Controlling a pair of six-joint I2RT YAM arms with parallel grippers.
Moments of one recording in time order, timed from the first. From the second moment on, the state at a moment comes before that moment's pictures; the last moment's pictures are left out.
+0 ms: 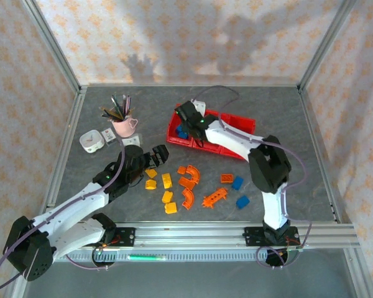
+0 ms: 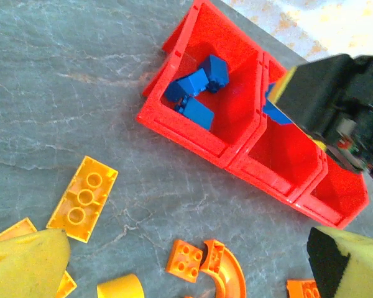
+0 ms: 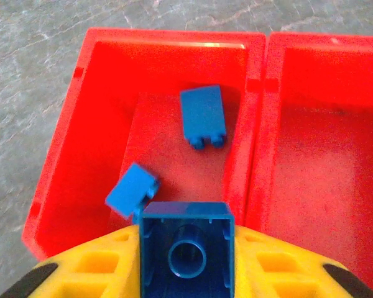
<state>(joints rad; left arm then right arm) -0.55 0.98 0.55 -0.12 -0.16 -0.82 0.71 2.02 1.63 -0.52 0.36 0.72</state>
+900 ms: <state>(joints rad) -0.71 1.05 0.59 -0.06 -0.10 -0.79 0.68 1.46 1.15 -0.54 0.34 0.71</state>
